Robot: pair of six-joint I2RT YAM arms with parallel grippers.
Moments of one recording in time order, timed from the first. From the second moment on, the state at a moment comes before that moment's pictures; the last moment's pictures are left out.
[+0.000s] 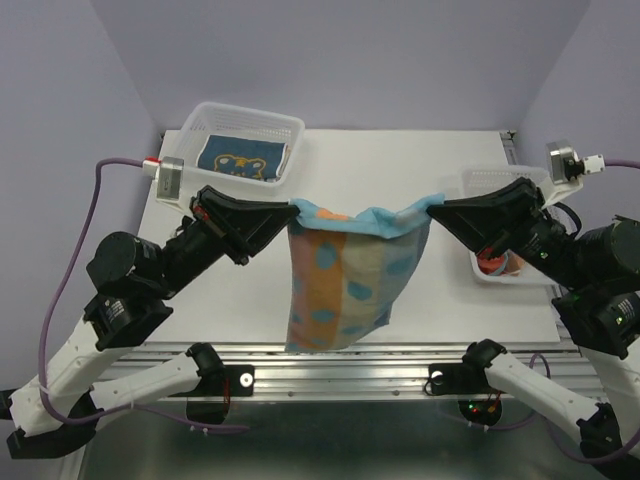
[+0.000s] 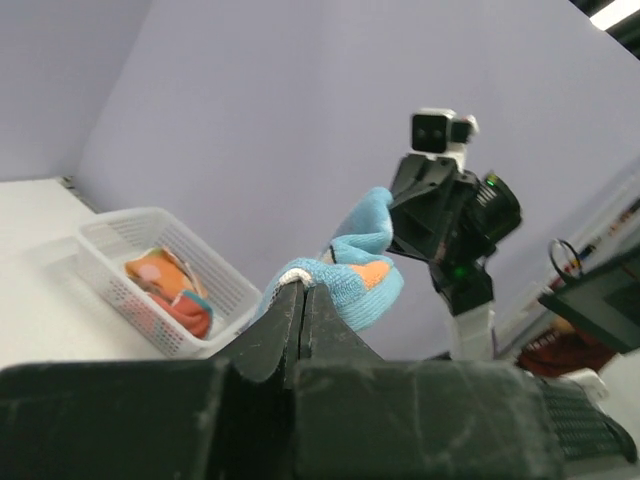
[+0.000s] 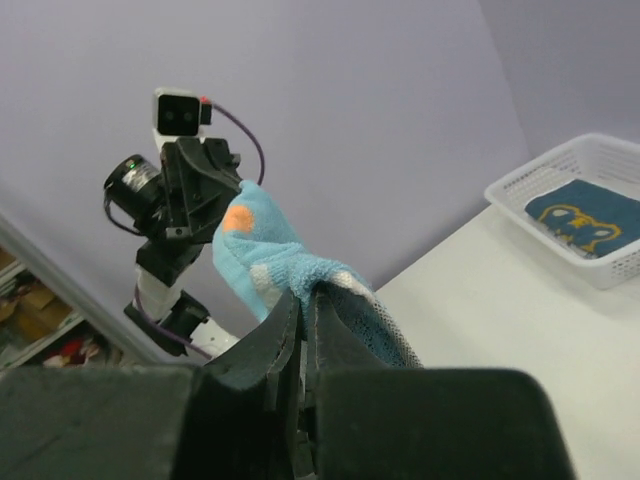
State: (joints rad) left arm -0.94 0.73 1.23 -0.11 0.11 -0.70; right arm 0.58 0.74 1.35 -0.27 -0.44 0.69
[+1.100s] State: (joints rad) left arm -0.37 1.87 1.35 0.14 0.11 -0.58; right arm 0.26 1.86 1.28 0.08 0.03 0.48
